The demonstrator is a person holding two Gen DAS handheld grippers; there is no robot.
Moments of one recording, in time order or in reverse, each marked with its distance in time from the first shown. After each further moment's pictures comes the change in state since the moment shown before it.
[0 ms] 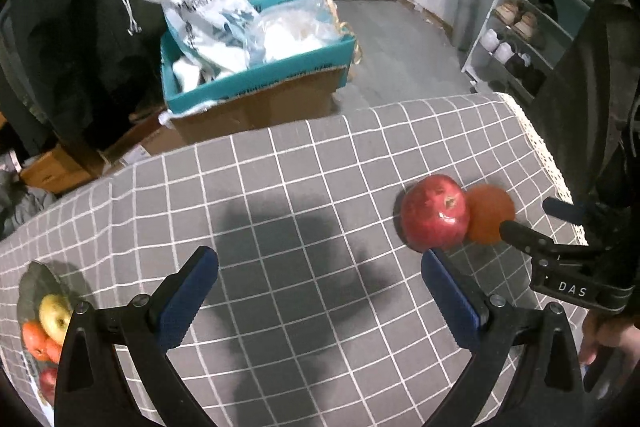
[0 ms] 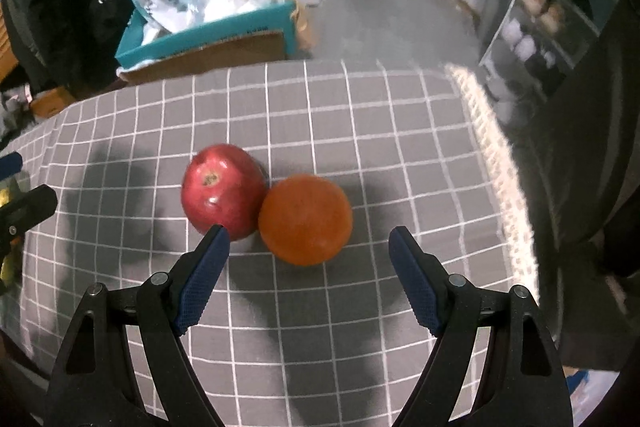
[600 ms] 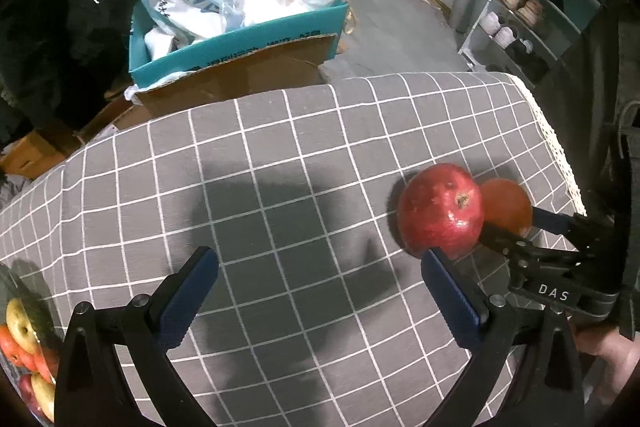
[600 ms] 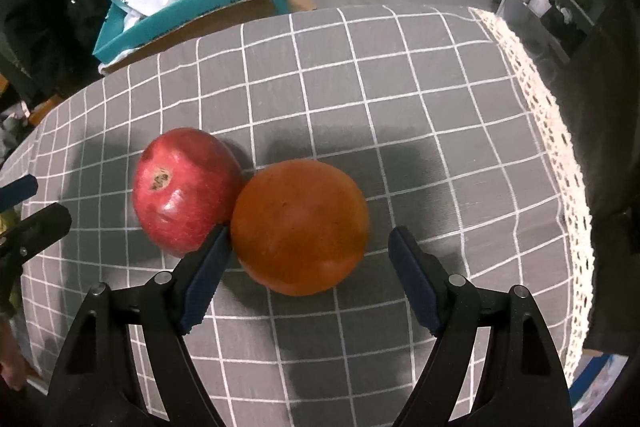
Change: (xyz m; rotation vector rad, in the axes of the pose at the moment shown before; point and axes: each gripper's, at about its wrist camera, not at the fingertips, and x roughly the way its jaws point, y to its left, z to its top) left arm 0.050 -0.010 0.005 -0.011 0.087 -0.051; right arm 0.050 -0.015 0.002 0.066 0.070 0.067
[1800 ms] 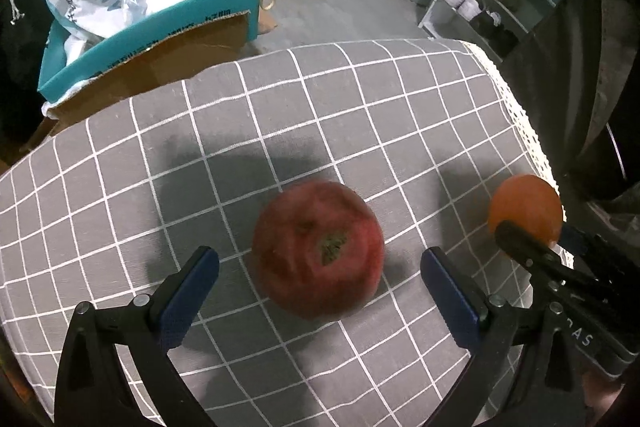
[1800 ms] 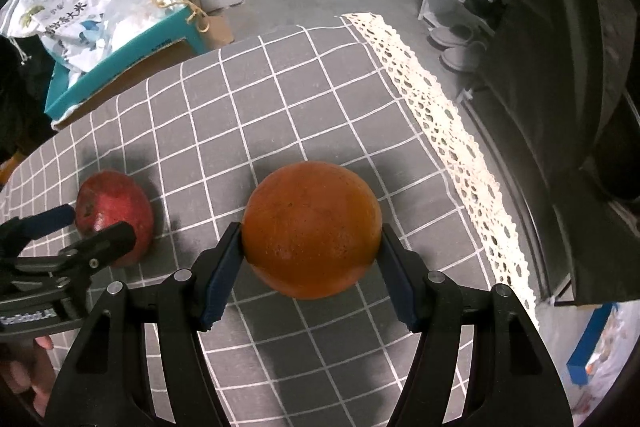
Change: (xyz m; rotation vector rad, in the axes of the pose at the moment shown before) left arm 0.052 -0.079 0.022 0.058 0.084 -0.115; right arm -0.037 -0.049 -0.009 0.166 -0.081 -0.168
